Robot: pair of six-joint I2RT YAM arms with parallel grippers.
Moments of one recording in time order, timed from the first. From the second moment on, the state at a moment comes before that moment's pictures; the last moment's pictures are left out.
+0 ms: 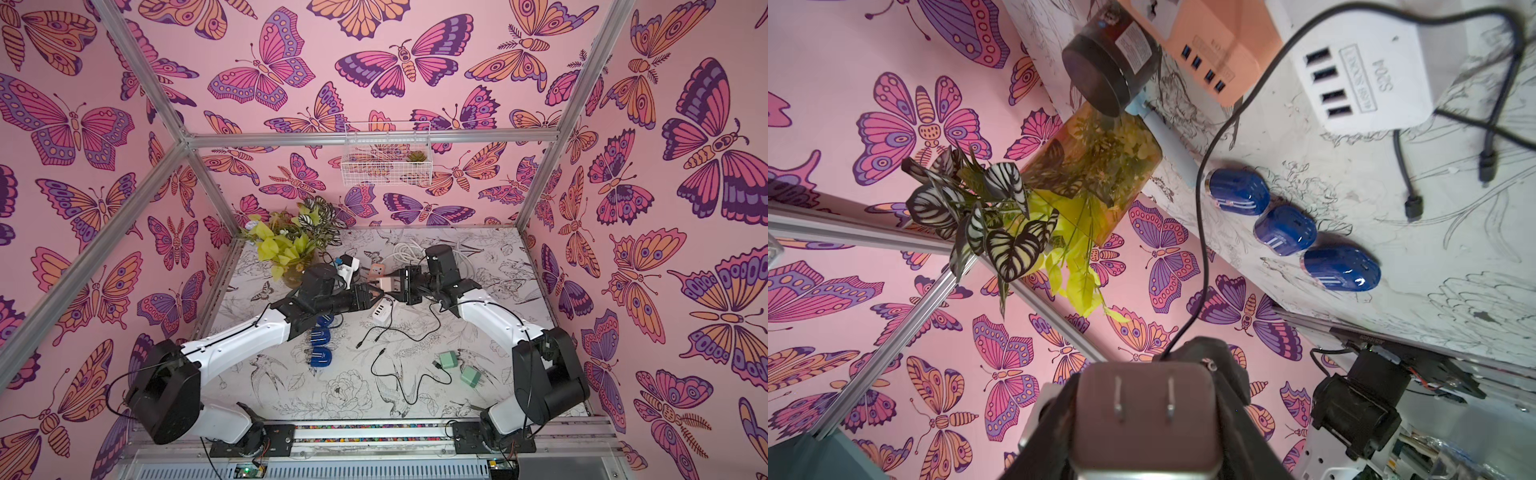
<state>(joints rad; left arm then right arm) -0.64 1.48 0.96 0.03 0.38 -0.74 0.42 1.51 1.02 -0.07 -0.67 1.99</state>
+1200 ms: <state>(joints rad) -0.64 1.52 0.97 0.12 0.36 -0.71 0.44 1.51 0.93 0.07 -0.64 2.11</state>
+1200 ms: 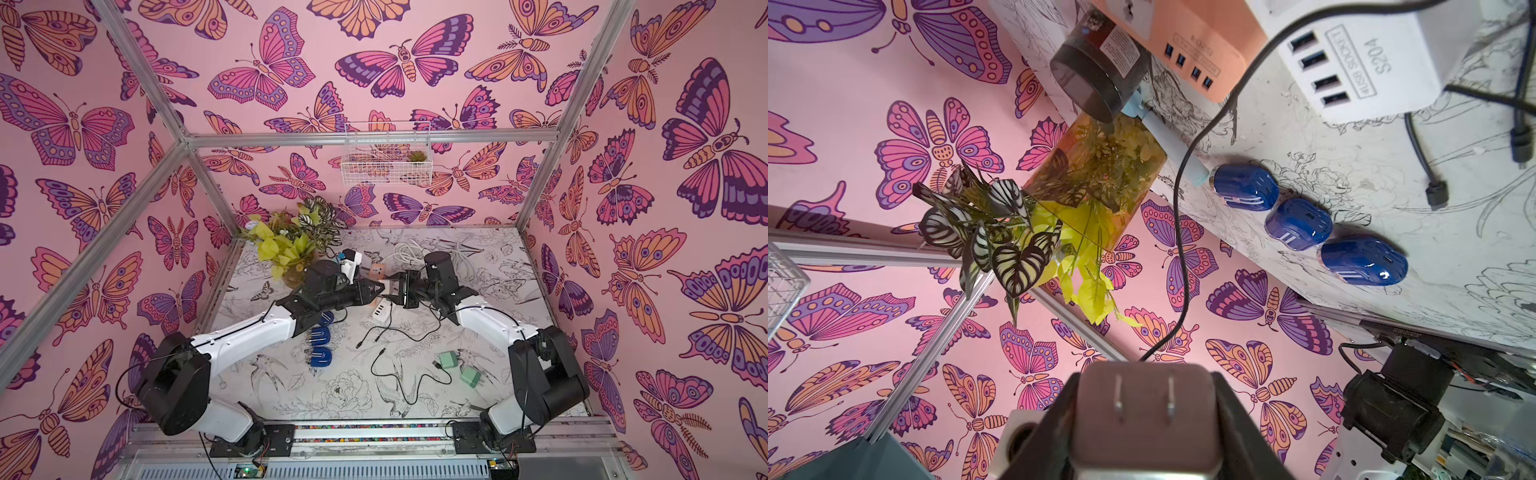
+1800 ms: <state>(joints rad) -0.65 1.54 0.99 0.13 0.34 -0.68 0.44 1.52 0.93 0.09 -0.62 2.11</state>
